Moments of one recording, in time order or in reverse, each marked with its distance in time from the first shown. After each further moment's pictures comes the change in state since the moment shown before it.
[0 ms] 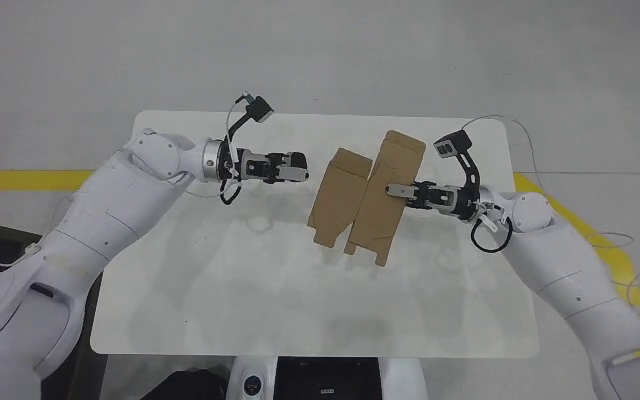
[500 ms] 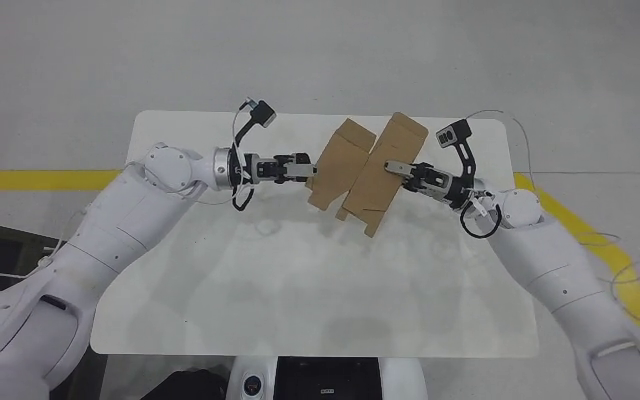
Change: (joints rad) left arm 0.097 -0.009 -0.071 -0.095 0.091 0.096 0.147; right arm 0.022 -0.064 -0.010 0.078 -0.016 0.058 -0.159
